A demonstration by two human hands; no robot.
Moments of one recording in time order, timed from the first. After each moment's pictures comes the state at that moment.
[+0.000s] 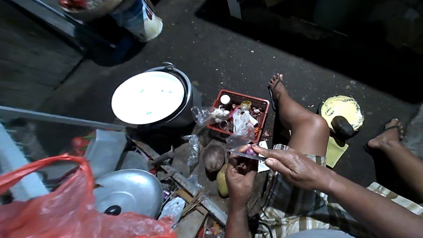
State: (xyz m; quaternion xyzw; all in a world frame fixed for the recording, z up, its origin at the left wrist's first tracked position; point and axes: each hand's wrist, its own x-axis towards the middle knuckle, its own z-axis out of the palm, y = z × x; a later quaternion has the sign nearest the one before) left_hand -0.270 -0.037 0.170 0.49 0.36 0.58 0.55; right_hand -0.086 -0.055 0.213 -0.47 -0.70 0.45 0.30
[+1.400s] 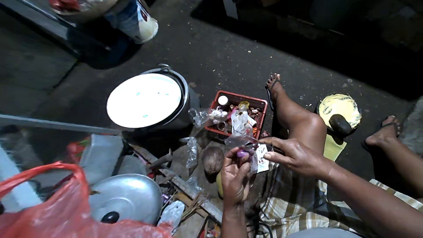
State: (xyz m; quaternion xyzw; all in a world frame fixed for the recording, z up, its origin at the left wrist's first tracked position) left_hand -0.283 -0.028 0.162 0.34 0.29 0.57 0.69; right_hand -0.071 -0.038 0.215 -0.54 -0.67 0.44 0.28
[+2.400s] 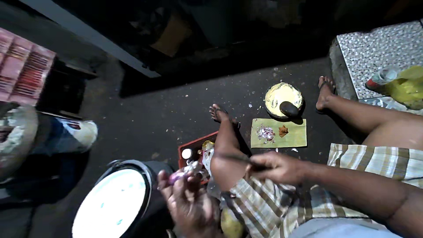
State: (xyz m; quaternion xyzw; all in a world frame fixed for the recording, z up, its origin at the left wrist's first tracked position) left_hand -0.189 0.036 0.237 0.47 0.30 0.50 0.66; right_hand 0.008 -0.116 0.232 -0.45 -0.48 0.51 0.56
